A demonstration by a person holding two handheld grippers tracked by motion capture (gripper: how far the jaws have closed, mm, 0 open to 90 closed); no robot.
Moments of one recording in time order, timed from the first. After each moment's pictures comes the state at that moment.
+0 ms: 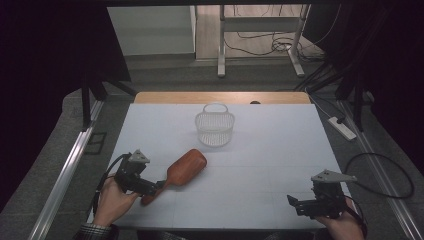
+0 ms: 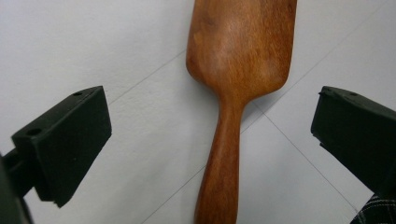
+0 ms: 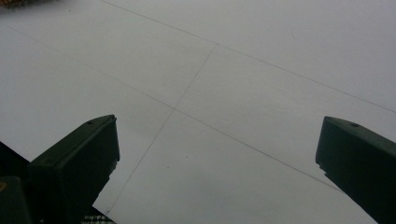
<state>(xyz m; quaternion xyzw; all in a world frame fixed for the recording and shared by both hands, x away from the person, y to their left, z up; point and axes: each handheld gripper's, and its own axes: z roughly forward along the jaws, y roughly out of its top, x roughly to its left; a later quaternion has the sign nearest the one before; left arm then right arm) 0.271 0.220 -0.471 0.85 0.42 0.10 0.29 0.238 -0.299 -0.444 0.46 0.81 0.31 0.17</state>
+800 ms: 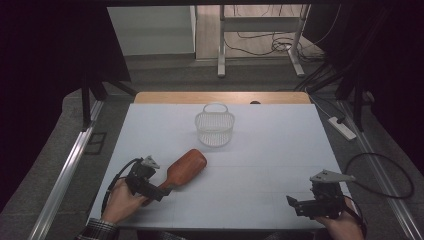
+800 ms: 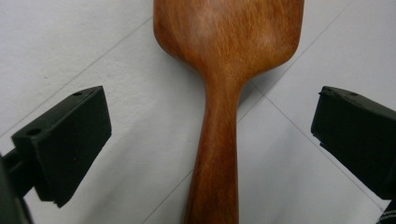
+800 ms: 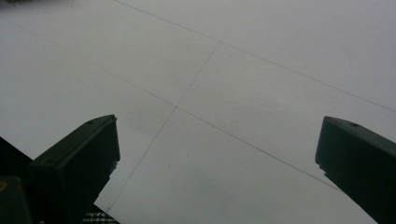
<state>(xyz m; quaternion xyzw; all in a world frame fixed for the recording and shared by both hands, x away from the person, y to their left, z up) 0.283 0.207 -0.505 0.88 0.39 0.05 0.26 0.239 -0.297 -0.445 0.45 0.82 0.31 0.17</state>
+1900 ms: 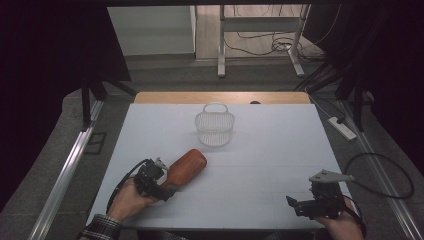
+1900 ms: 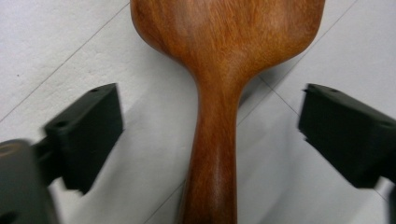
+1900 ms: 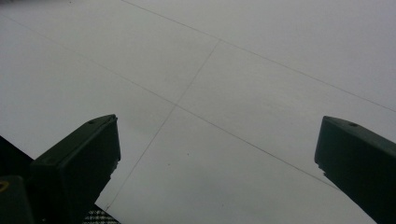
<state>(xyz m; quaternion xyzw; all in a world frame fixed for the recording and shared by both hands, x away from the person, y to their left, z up) 0.290 0.185 -0.512 0.90 0.39 0.05 0.19 0.239 -0.296 -0.445 0.45 0.82 0.30 0.17</state>
